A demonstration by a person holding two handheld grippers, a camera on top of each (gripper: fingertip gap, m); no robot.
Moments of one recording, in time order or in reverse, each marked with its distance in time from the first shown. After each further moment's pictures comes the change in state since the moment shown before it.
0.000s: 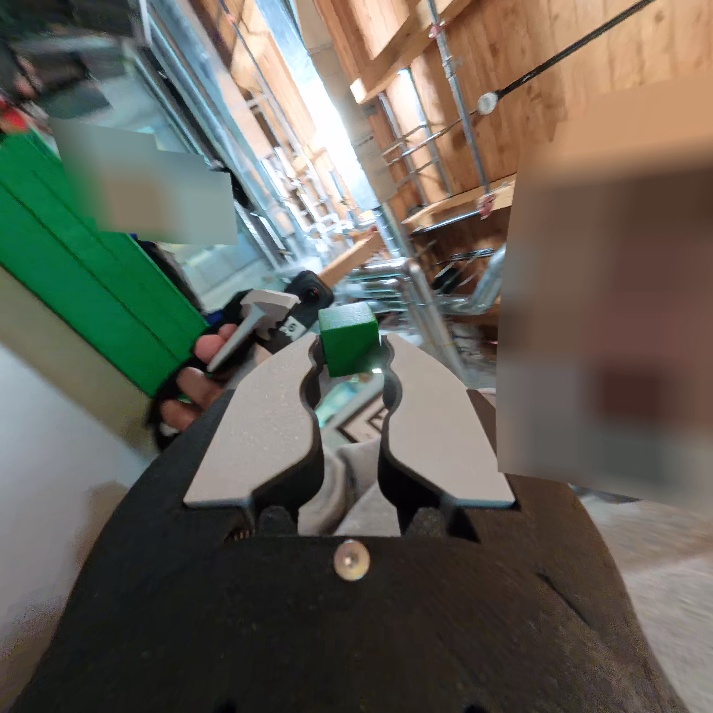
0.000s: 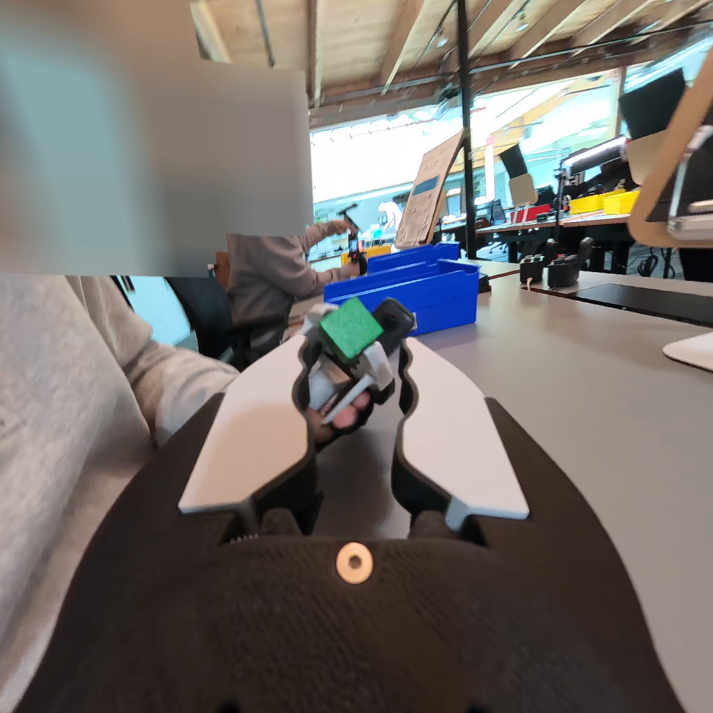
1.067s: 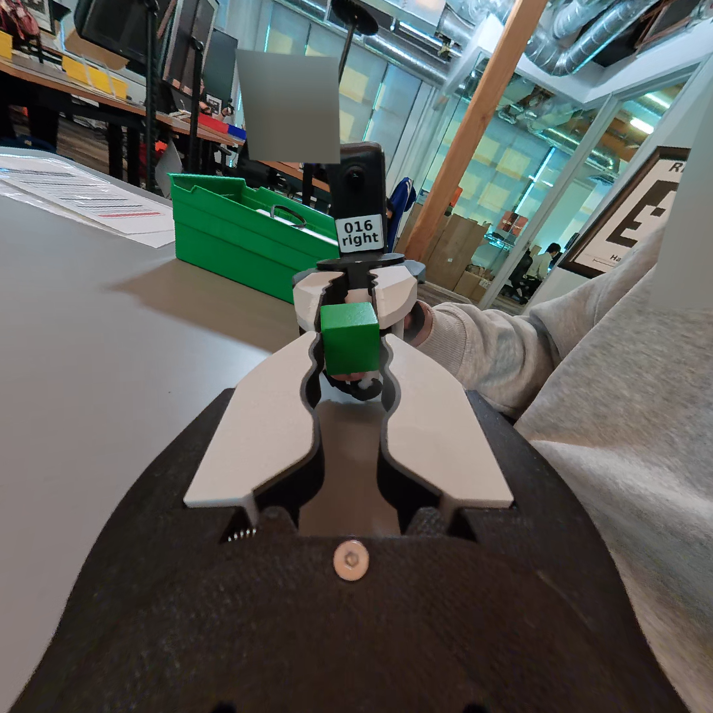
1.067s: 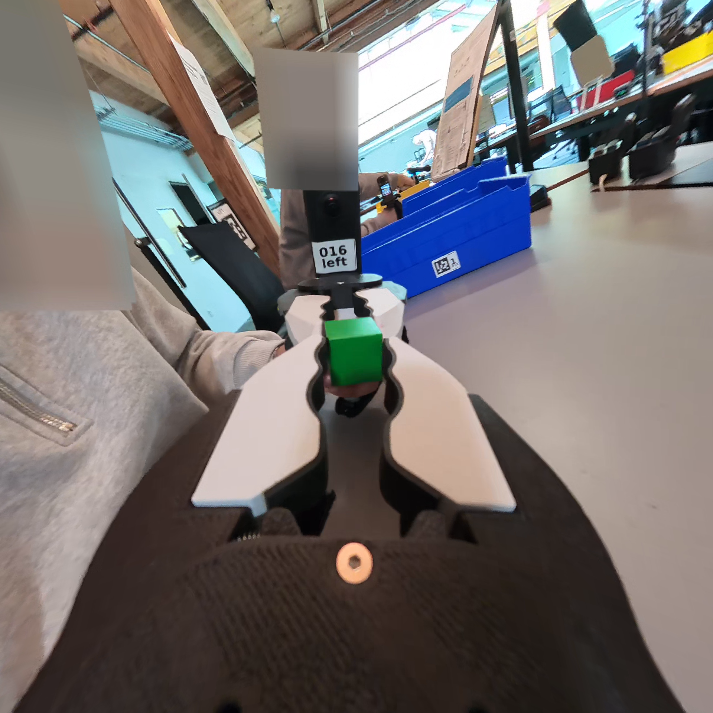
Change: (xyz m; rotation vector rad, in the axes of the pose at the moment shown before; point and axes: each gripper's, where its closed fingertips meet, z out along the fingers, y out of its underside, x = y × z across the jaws) left arm -0.027 0.024 -0.012 -0.447 -0.410 0.702; right arm -0.001 0.027 0.005 -0.131 -0.077 0.249
